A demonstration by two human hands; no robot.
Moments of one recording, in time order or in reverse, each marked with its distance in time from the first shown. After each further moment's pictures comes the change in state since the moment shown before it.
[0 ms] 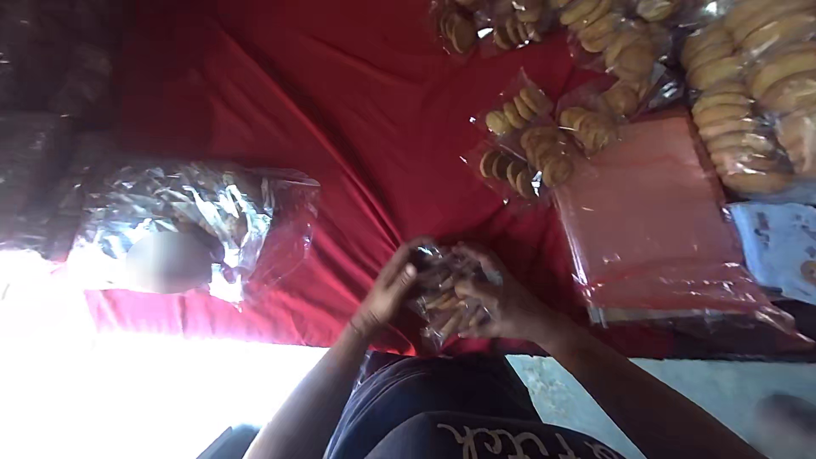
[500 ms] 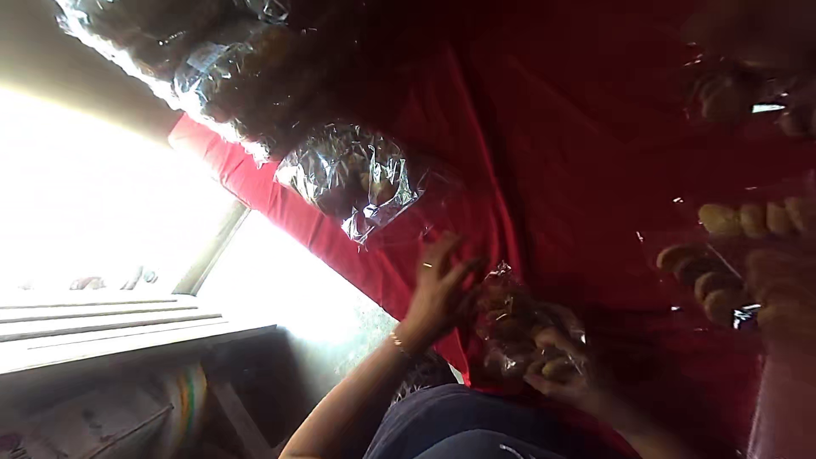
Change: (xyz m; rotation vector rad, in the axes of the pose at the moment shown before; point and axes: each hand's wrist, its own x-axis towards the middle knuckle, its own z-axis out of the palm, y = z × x) left_hand -0.053 0.064 -0.007 1.022 0.747 0.059; right_hand 0.043 0.002 0.011 0.398 -0.144 -0.043
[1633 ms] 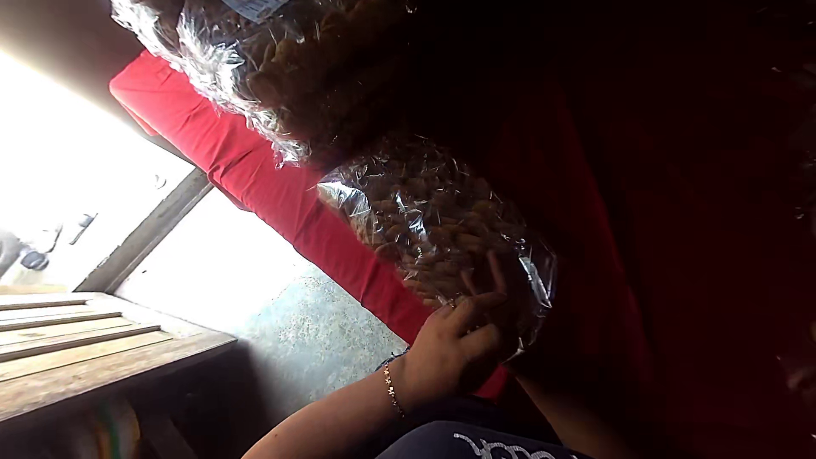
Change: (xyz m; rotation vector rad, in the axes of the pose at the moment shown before) left_hand 0.018 -0.135 -0.150 -0.341 0.163 0.312; right_hand 0.240 0.003 0.239 -0.354 0.294 -0.248
